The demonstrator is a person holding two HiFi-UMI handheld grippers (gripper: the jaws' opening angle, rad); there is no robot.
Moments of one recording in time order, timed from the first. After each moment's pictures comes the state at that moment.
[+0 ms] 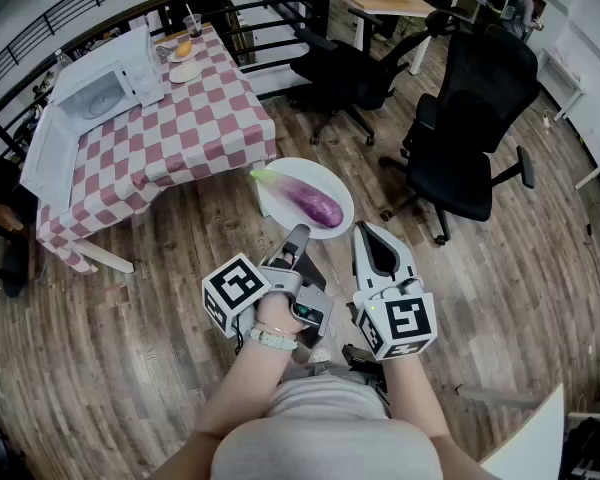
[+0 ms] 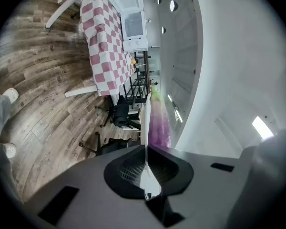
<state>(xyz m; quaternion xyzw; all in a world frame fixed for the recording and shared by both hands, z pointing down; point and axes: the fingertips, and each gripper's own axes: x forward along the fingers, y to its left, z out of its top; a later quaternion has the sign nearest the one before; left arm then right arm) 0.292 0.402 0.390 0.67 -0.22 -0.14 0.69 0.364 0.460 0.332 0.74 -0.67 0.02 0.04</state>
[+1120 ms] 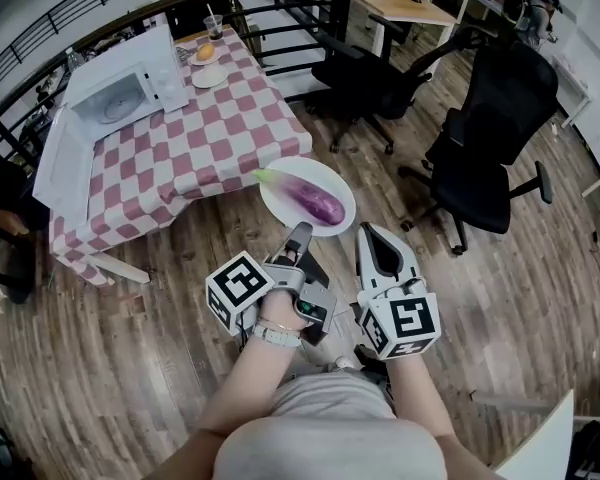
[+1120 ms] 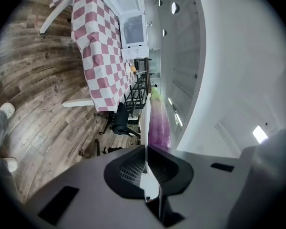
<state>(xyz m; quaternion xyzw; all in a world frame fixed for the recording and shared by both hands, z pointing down) 0.227 0.296 0.394 0.67 -0.23 -0.14 0.69 0.301 0.359 0.339 0.74 -0.67 0.03 0.03</state>
